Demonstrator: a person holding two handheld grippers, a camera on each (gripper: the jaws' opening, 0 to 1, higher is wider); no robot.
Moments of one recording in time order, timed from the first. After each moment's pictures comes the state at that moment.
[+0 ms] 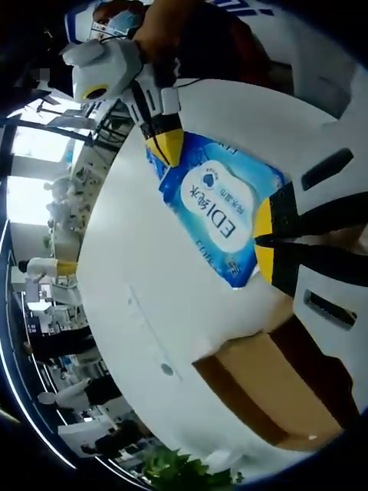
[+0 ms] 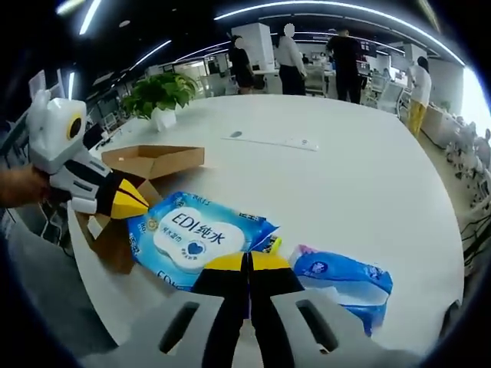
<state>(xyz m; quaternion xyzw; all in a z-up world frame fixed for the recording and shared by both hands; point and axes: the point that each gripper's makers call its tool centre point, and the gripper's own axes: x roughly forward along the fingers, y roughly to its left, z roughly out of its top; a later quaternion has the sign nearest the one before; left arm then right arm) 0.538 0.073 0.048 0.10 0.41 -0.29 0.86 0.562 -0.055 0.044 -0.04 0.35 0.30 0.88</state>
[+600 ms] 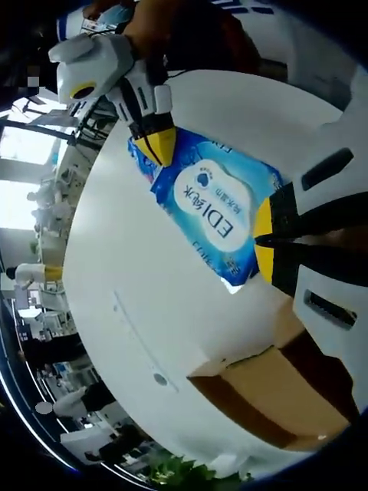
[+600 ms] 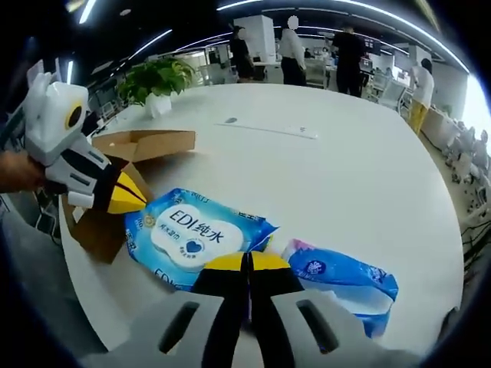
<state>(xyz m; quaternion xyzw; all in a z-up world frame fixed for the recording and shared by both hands) 0.545 0.068 0.022 0.12 0.43 -0.29 0.85 0.570 -0.058 0.022 -0.06 0.36 0.30 0.88</state>
